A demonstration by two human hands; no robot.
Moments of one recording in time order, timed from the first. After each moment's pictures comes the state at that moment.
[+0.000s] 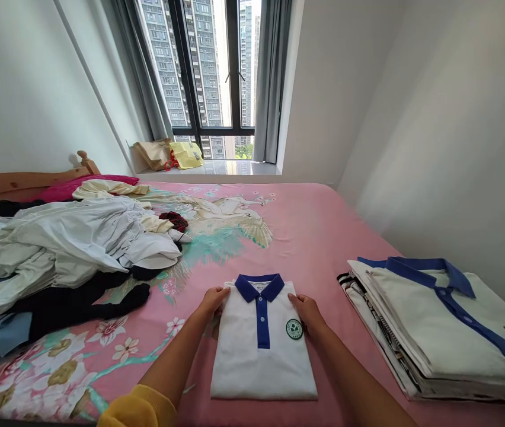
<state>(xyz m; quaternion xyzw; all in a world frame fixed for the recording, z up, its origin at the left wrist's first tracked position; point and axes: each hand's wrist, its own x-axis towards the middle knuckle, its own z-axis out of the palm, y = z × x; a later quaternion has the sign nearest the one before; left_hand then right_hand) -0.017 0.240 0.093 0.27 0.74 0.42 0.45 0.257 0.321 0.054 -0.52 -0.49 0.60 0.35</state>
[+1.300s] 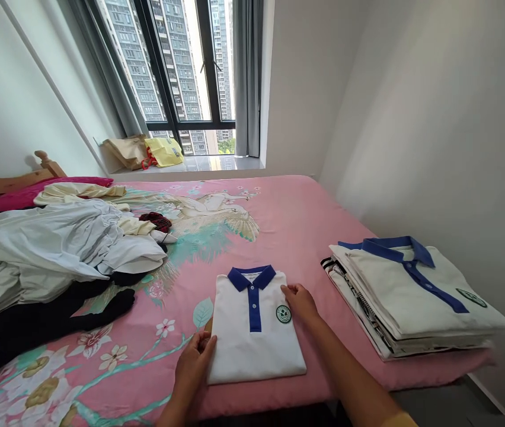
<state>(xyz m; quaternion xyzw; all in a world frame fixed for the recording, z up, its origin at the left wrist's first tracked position) 0.018 0.112 0.061 0.37 0.80 0.38 0.28 0.281 0.308 0.068 -0.62 -0.58 0.42 0.31</state>
